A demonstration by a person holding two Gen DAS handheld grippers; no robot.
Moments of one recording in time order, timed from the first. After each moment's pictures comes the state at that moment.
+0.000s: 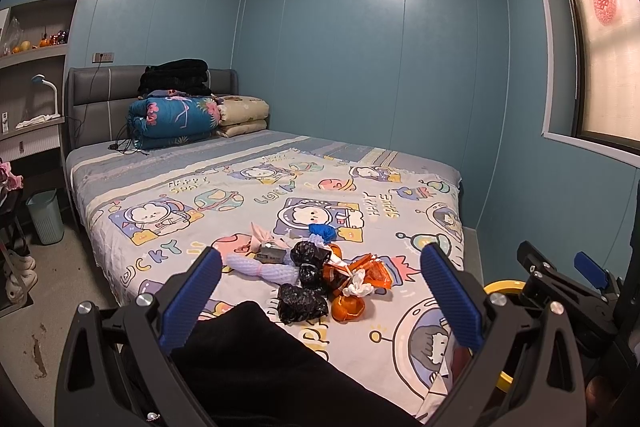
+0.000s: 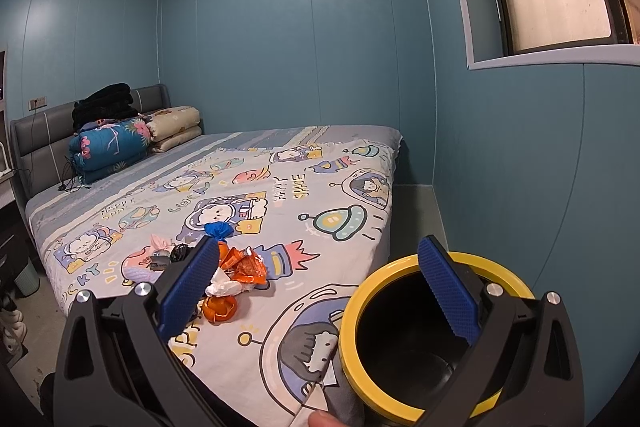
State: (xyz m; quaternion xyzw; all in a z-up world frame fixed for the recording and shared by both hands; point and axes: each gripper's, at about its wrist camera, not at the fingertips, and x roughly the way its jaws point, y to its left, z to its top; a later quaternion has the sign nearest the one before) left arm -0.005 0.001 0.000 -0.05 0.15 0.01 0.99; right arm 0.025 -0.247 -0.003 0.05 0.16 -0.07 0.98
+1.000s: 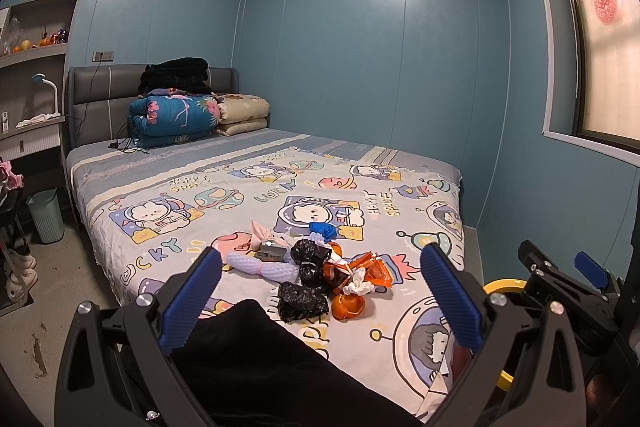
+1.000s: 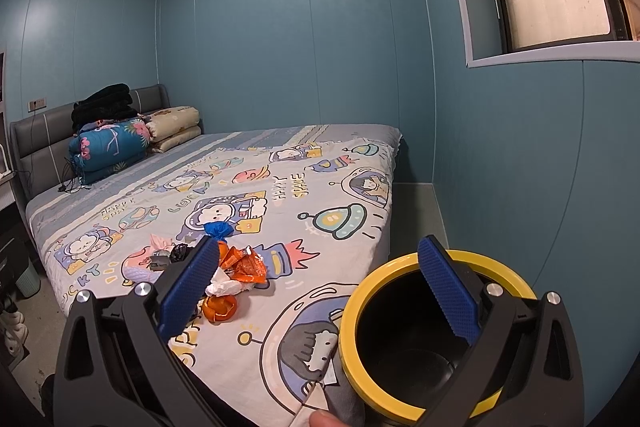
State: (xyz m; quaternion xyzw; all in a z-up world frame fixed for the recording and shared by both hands) left arm -0.005 0.001 -0.002 -0.05 0.16 0.01 0.99; right arm 0.024 -0.248 -0.003 0.06 0.16 -0.07 0.98
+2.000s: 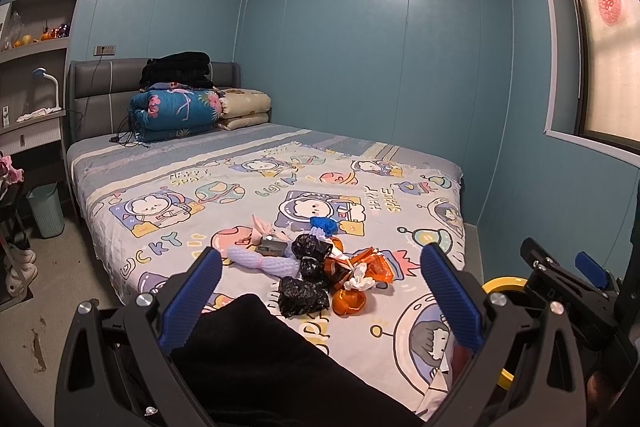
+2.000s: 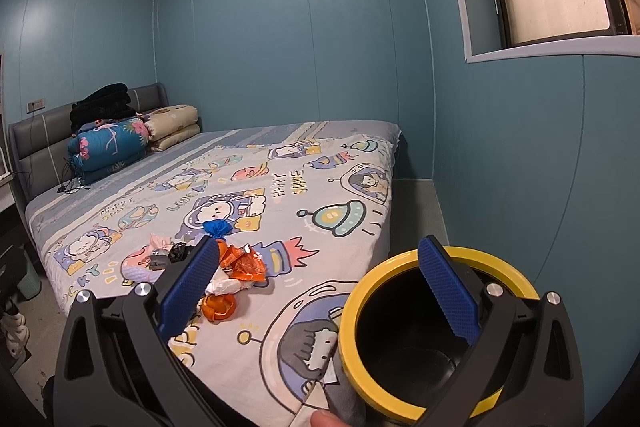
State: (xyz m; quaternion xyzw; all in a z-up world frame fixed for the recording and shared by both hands) left arm -0.006 0.006 -0.009 -0.06 0.16 0.01 0.98; right arm 0.027 -0.249 -0.008 0.06 0.17 -0.08 0.98
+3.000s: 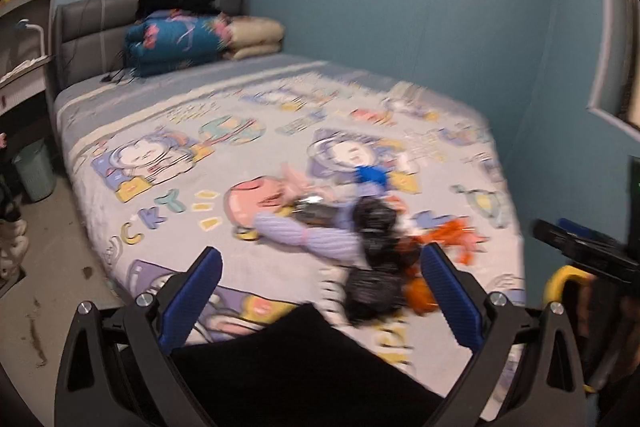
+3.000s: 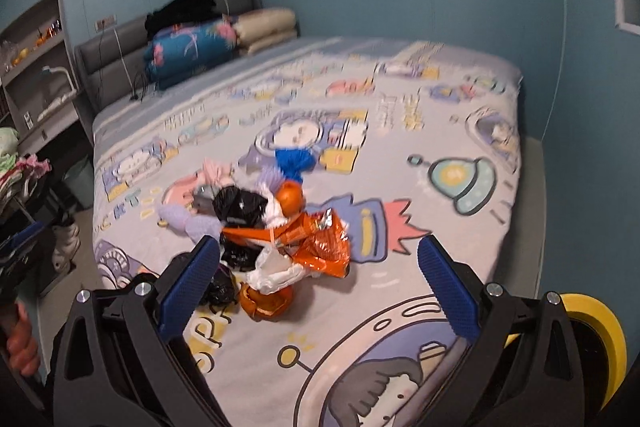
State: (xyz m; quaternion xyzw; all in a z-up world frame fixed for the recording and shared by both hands) left arm 0.158 0.116 -0.074 -0.08 0.31 0.02 0.95; right arm 0.231 -0.203 -0.065 0.01 0.35 0.14 0.93
